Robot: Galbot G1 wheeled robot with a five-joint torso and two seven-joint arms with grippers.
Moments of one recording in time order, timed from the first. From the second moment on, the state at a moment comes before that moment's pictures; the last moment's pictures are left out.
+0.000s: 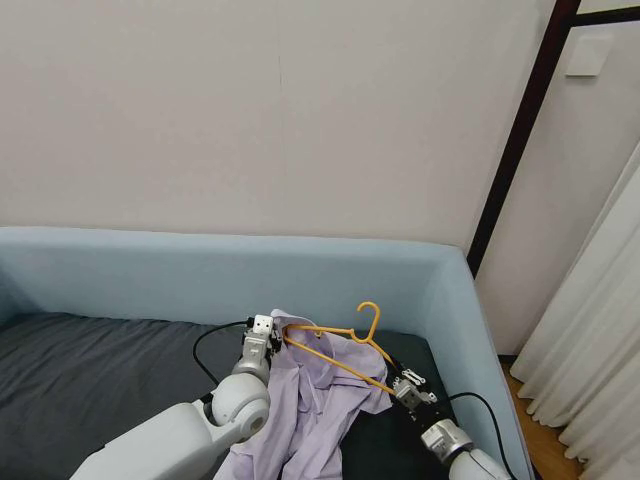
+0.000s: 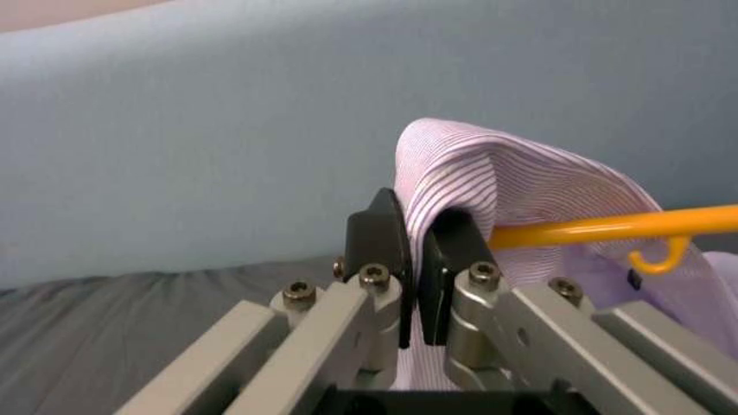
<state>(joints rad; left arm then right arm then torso) 0.50 -0.90 0.49 -1.72 -0.90 0.26 -0.83 -0.98 0.97 -0.09 1.49 -0.25 0.17 0.28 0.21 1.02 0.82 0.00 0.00</state>
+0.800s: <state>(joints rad) 0.37 -1.01 0.63 -1.77 -0.94 0.30 -0.88 -0.89 1.00 -0.15 1.43 -0.36 0.06 0.32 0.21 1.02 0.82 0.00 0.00</state>
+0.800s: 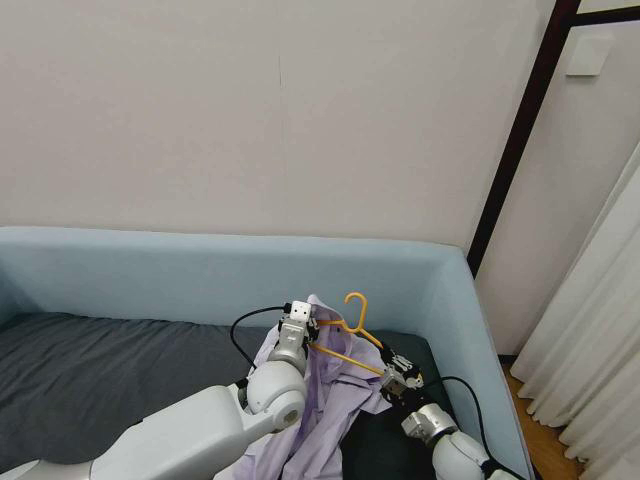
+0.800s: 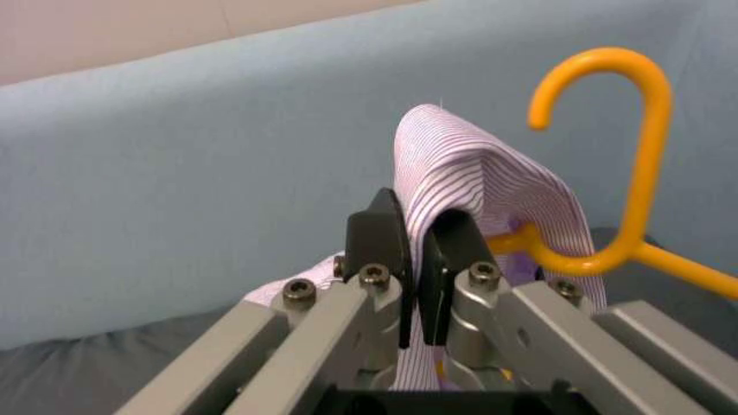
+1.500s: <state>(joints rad) 0.44 -1.00 0.64 -1.79 -0.88 0.29 -0.87 -0.83 0.99 -0.15 1.49 -0.35 0.07 0.29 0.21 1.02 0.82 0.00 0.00</state>
